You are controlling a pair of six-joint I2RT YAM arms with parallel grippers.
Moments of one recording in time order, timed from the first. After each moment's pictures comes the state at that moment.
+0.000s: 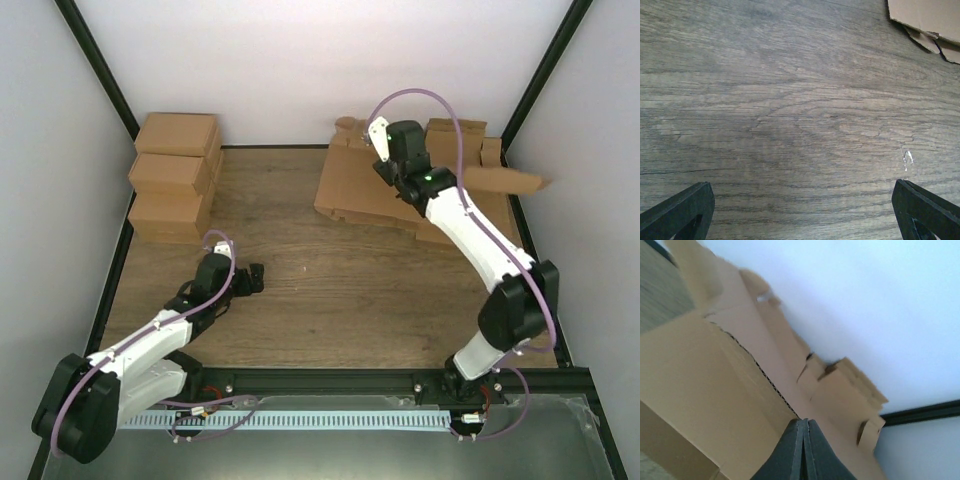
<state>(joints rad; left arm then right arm) -0.45 0.99 0.32 0.01 -0.10 -0.48 0.42 1.64 1.49 -0.37 0.39 -0.53</state>
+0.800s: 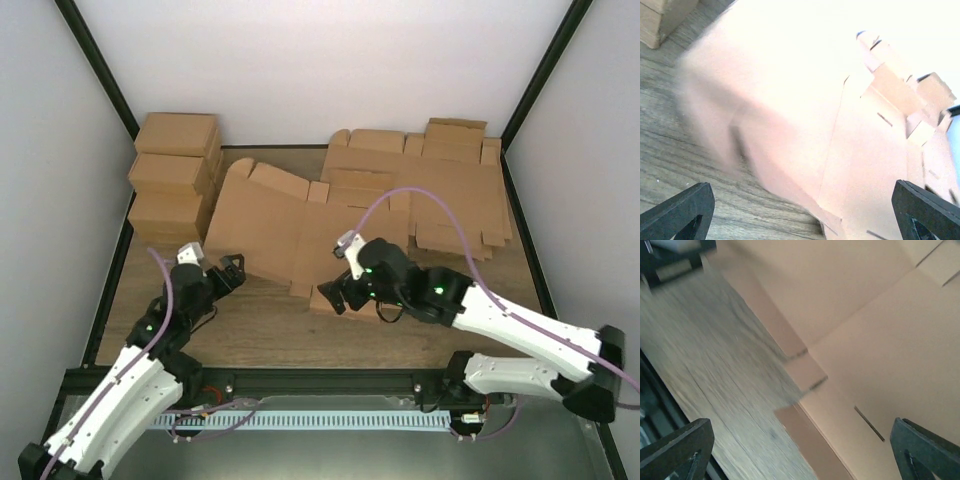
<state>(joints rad) -0.46 0.59 0.41 -0.36 -0.14 -0.82 1.04 1.14 0.99 -0.64 0.11 0.21</state>
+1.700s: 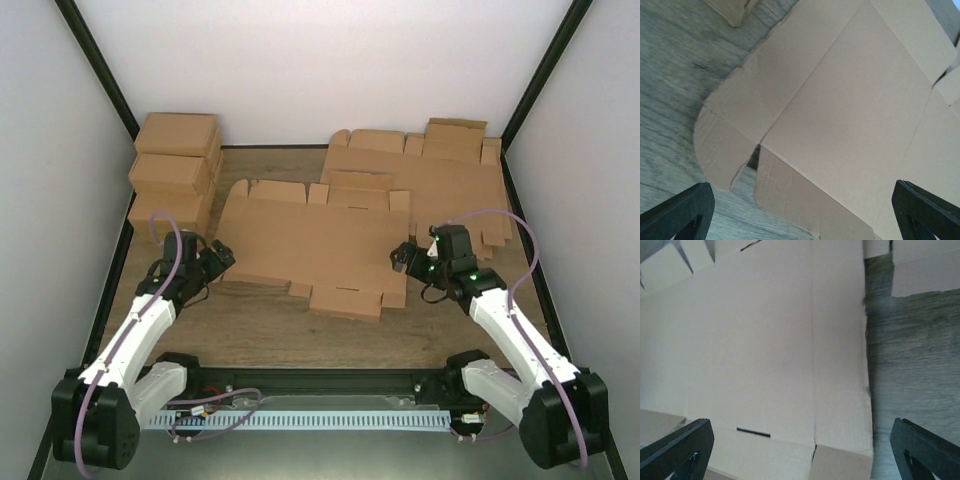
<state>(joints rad) -0.14 0.96 0.56 -0.45 0.04 -0.78 0.29 0.94 0.63 -0.50 -0.16 0.60</state>
